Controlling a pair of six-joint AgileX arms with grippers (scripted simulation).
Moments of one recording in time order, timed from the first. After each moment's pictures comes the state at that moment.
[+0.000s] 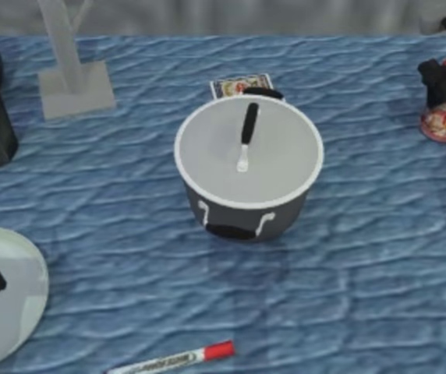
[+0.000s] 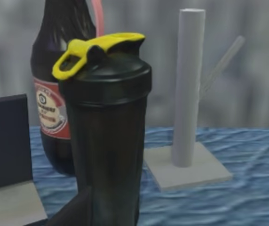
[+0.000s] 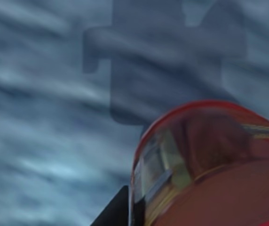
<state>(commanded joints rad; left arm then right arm) 0.00 0.00 0.00 0.00 0.00 0.00 -0.02 3.02 3.26 -1.65 -0.07 -0.47</state>
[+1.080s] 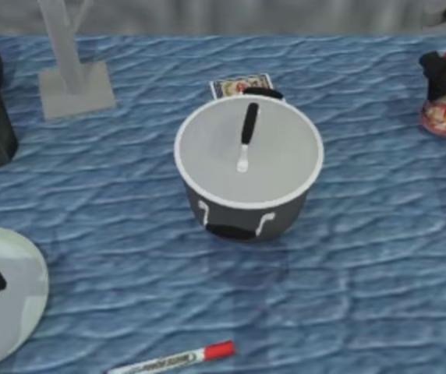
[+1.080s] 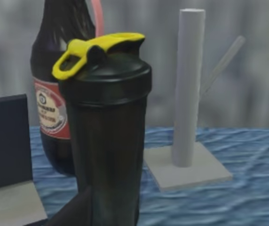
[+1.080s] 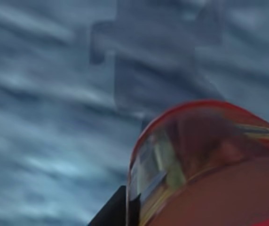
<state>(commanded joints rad) 0.00 0.00 0.00 0.00 0.00 0.00 -0.02 2.96 3.19 -1.62 -0.08 -0.47</state>
